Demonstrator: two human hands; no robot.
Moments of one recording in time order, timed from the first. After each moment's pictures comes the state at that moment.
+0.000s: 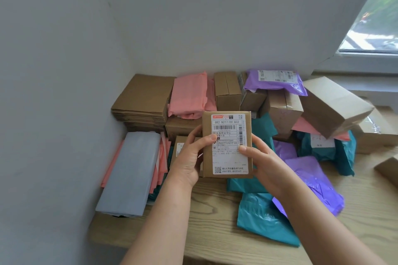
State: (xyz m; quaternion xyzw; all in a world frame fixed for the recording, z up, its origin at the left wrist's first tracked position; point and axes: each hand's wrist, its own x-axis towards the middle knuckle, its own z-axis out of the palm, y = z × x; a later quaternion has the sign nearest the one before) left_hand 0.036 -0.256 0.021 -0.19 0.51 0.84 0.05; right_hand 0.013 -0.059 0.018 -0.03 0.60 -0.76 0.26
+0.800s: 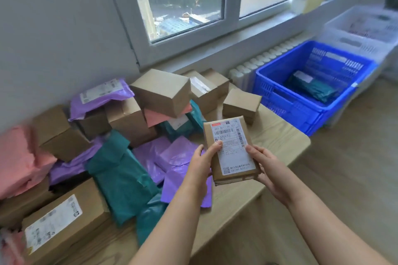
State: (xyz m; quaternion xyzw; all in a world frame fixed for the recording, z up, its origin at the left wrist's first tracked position) left_hand 0.050 0.080 -0.014 -0.05 0.65 0.68 0.34; right_hand 0.151 0.229 -0.008 0.32 0.52 -0.79 -0.04
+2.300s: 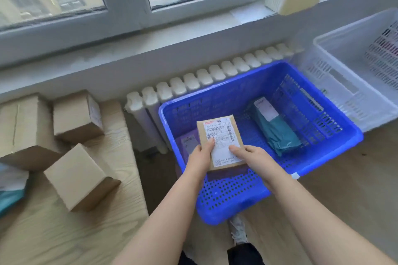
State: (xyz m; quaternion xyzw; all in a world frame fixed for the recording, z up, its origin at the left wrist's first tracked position) left_hand -0.100 0.762 -0.114 -0.17 0.67 0.64 0.35; right_hand -0.042 0.916 -0.075 0.31 0.68 -0.64 0.17
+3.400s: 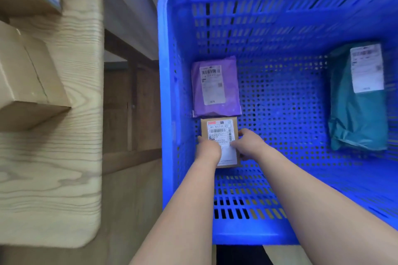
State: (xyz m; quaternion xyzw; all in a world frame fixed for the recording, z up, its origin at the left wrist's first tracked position) left_hand -0.099 0.812 -0.335 -0.45 0.71 0.36 0.42; right_hand -0.123 0.929 -0.353 0.24 0.75 -0.35 0.50
